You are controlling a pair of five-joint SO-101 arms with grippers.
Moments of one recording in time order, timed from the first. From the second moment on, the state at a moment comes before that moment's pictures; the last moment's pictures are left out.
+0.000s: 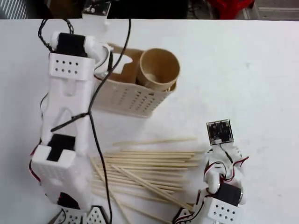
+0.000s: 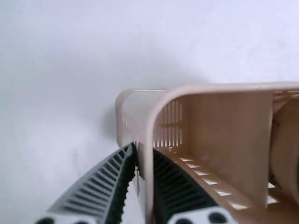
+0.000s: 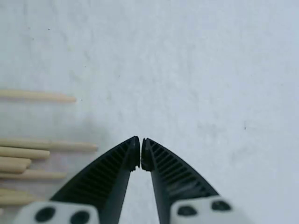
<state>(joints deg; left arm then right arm) 2.9 18.2 -43.2 102.3 3.4 16.6 -102.0 96.5 60.7 32.3</state>
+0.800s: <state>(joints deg) -3.9 11.2 -56.8 102.3 -3.3 16.6 -102.0 96.5 60.7 32.3</state>
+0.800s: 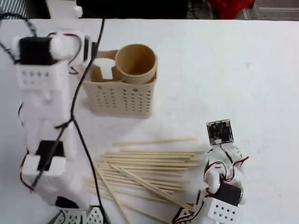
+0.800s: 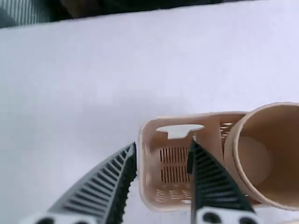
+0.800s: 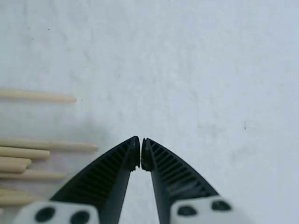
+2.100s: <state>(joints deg) 33.8 -36.6 57.8 67.1 -43.6 16.6 -102.0 96.5 60.7 32.3</state>
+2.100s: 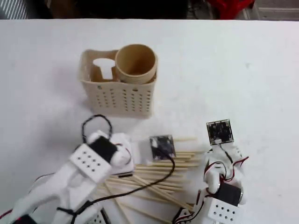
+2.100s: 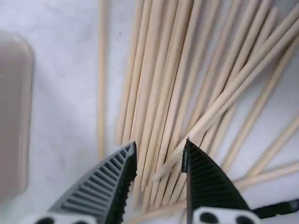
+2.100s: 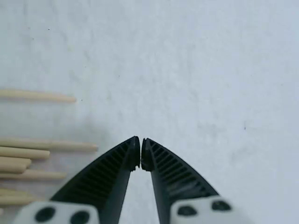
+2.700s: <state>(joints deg) 36.4 -6.8 47.5 56.7 -46.1 16.6 -102.0 96.5 60.7 32.3</state>
